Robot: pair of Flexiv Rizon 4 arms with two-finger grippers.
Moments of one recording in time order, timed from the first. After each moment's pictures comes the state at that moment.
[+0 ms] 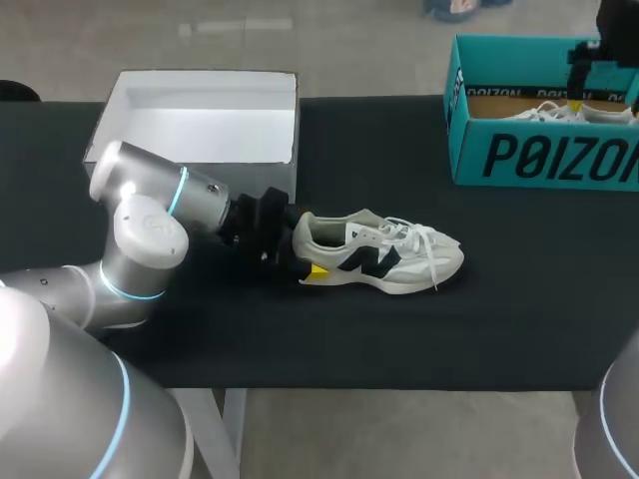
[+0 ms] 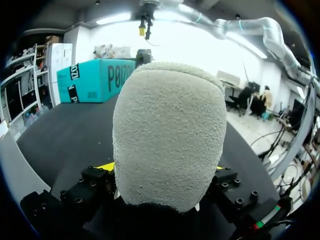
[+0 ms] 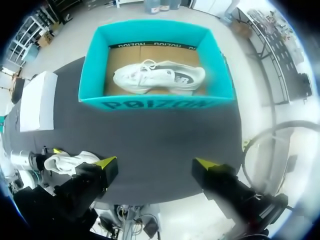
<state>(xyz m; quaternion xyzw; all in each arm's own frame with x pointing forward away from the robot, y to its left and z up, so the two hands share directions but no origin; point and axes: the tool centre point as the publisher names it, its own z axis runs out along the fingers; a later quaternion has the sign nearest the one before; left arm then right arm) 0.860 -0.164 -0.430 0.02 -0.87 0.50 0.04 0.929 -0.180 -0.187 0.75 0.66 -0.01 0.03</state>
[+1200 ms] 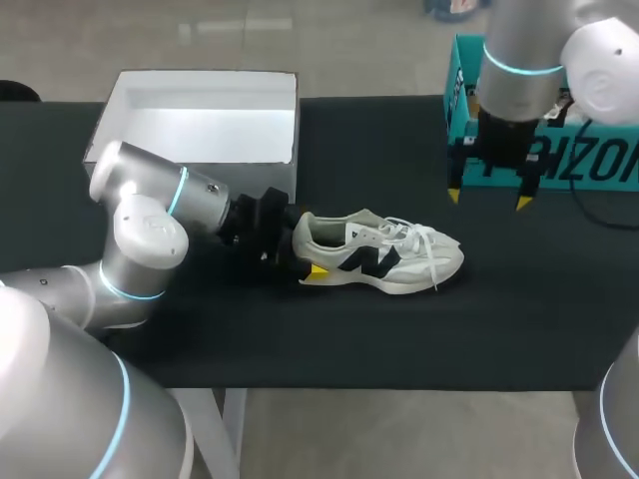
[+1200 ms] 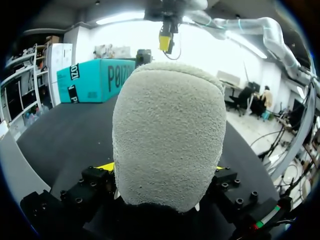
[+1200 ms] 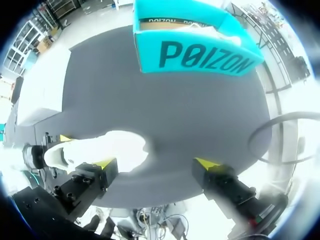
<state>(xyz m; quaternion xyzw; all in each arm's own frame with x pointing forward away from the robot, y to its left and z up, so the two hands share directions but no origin) 0.860 -0.163 -0.430 0.02 -0.87 0.50 0.04 0.843 -0.011 -0.280 0.78 0.63 0.01 0.03</state>
